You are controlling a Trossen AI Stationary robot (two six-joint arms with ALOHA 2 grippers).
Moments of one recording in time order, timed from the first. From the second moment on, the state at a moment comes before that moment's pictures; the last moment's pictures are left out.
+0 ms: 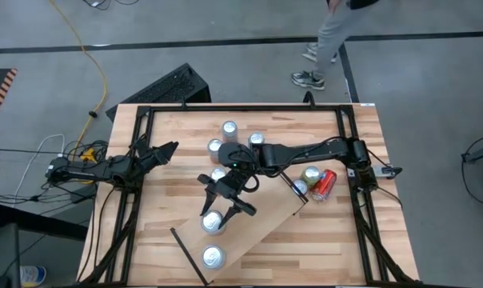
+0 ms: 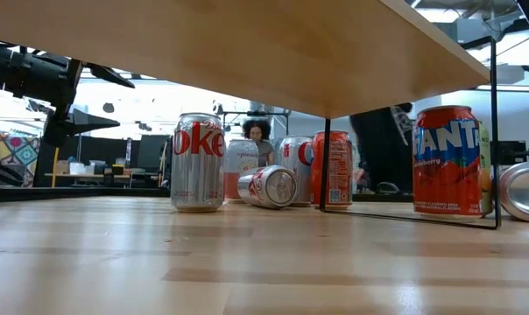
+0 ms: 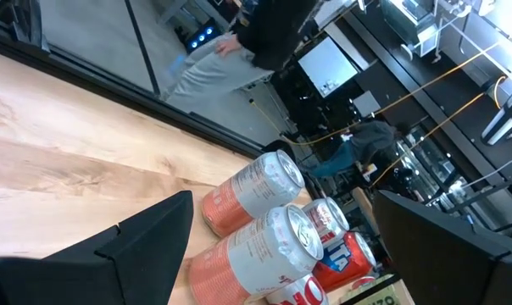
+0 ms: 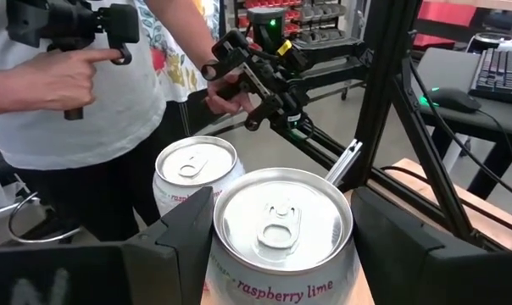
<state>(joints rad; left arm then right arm) -0.10 0.01 0.02 0.03 -0.90 -0.87 0.09 2.03 1.93 -0.21 -0.86 -0.28</state>
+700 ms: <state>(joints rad) -0.10 0.01 0.02 0.03 -0.90 -0.87 0.09 2.03 1.88 -0.19 -0.86 -0.30</state>
